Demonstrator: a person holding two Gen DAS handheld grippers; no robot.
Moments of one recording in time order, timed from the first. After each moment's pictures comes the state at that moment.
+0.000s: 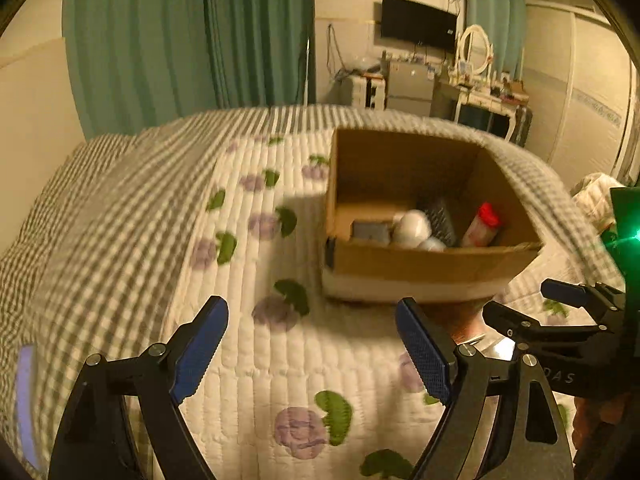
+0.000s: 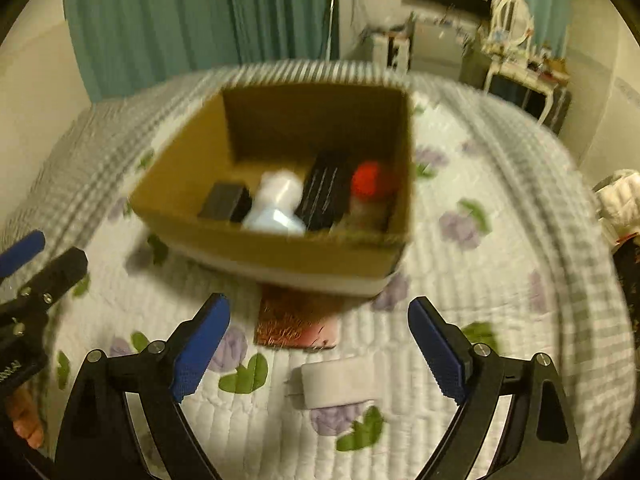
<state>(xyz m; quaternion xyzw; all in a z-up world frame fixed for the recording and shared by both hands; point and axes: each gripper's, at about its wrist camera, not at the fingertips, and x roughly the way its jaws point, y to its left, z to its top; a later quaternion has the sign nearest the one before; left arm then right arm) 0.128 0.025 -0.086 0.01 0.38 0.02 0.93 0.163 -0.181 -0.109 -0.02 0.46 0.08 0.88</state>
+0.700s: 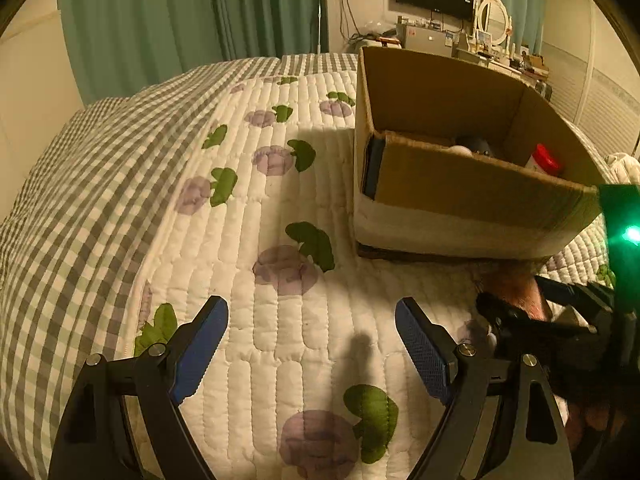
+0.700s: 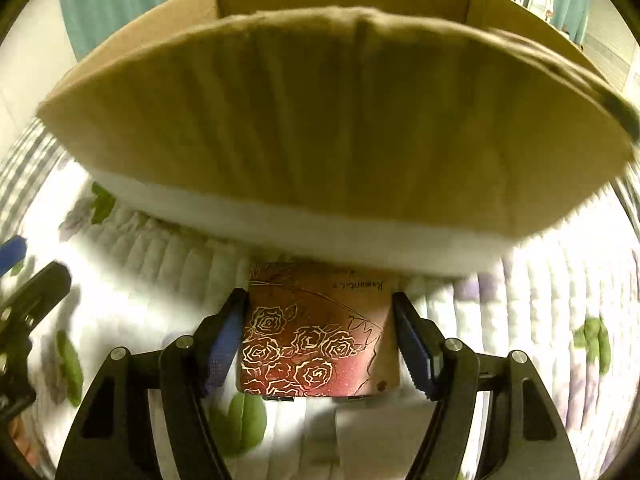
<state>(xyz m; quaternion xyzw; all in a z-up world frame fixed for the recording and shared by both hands) 0.144 0.031 -0.145 0.01 0.42 0.04 0.91 0.176 -0.156 -0.187 -0.03 0.49 0.08 0.87</state>
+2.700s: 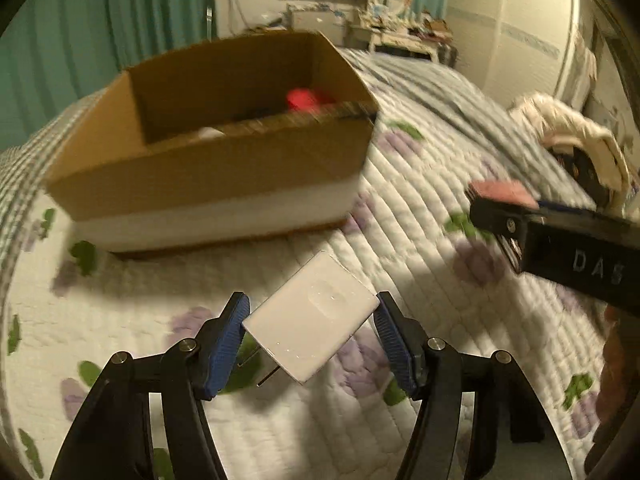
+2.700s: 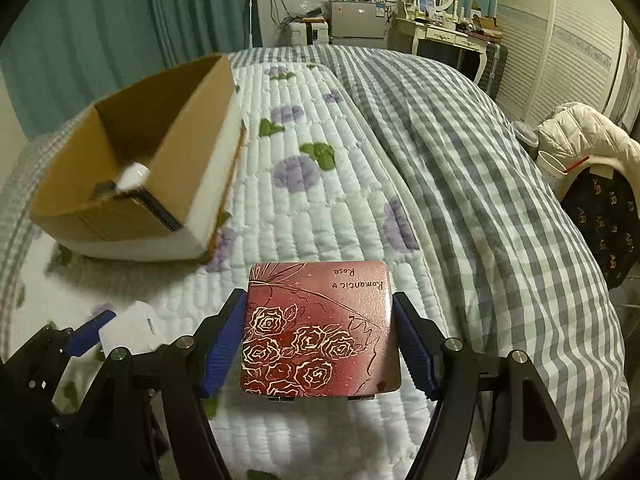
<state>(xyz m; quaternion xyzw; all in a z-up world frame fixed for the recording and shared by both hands) 0.121 -0.126 -0.138 0.04 0.43 -0.12 0.89 0.131 -0.310 -0.106 0.04 0.45 -0.02 0.89</state>
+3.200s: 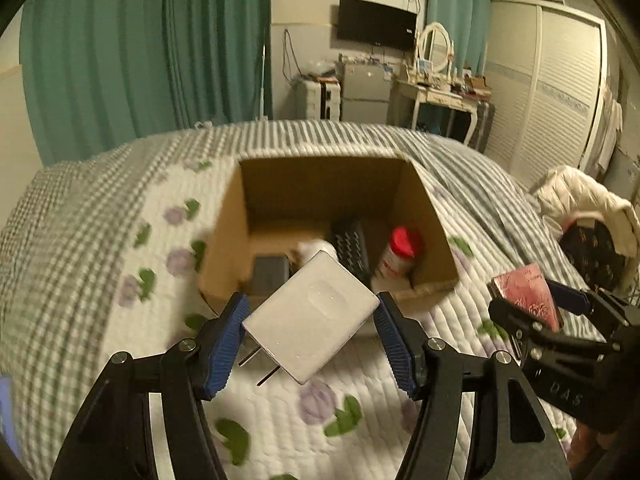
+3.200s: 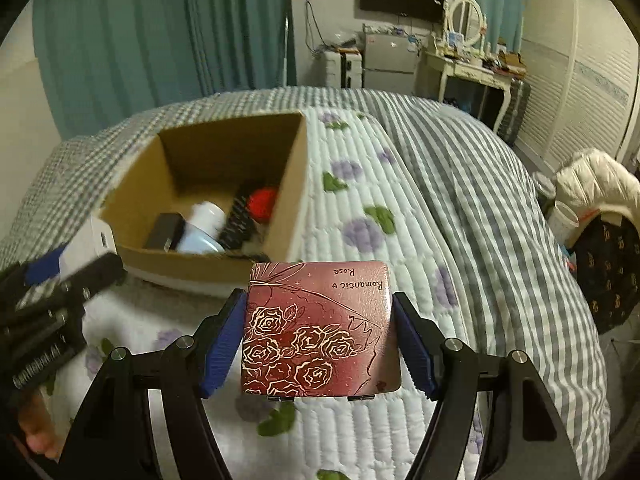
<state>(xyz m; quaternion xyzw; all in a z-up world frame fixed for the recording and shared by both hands) 0.145 -0.055 -0.038 0.01 0.36 -0.05 0.93 0.131 -0.253 -0.047 0.00 0.41 0.02 0.91</state>
